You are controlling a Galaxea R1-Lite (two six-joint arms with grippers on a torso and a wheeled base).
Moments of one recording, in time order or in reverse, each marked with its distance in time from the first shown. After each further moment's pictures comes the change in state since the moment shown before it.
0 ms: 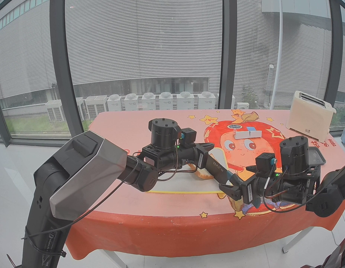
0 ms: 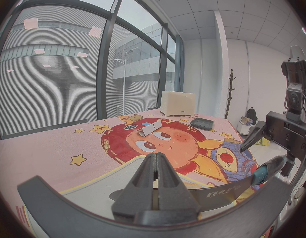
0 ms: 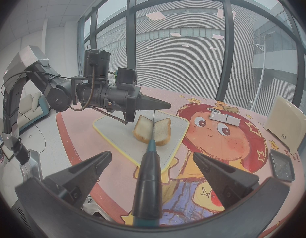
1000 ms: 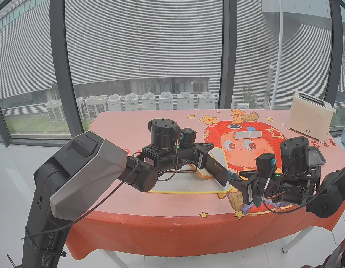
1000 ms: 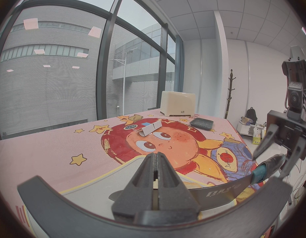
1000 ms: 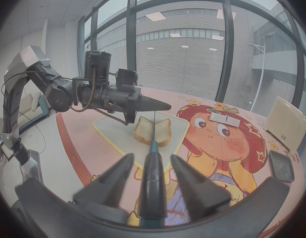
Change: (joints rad) left arm 0.001 0.001 0.002 -0.005 0.000 0.000; right arm 0.007 -0.003 0.004 -0.023 -0.004 0.000
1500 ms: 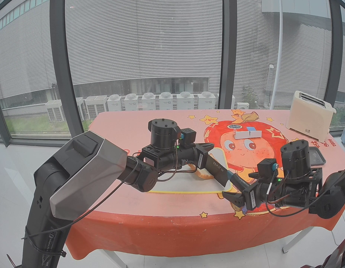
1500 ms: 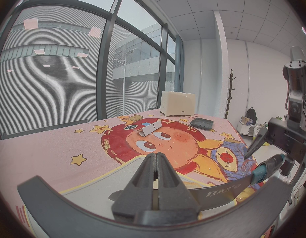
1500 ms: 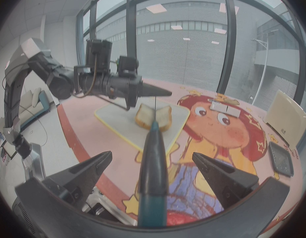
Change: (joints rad) left arm 0.000 0.000 0.001 0.000 0.000 0.001; right arm 0.000 -0.026 0.015 0.120 0.003 -0.003
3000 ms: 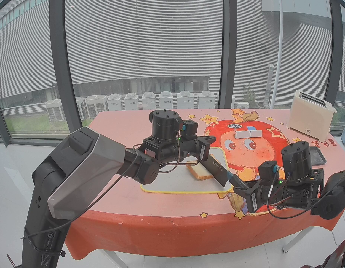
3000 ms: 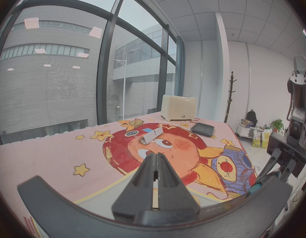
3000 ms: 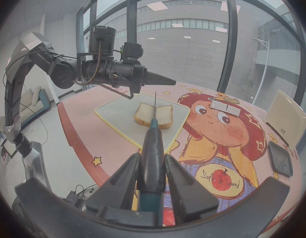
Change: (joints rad) left arm 0.017 -0.036 -0.110 0.050 -0.003 -0.038; right arm 0.011 -0.014 0.003 0.008 -0.003 -0.001
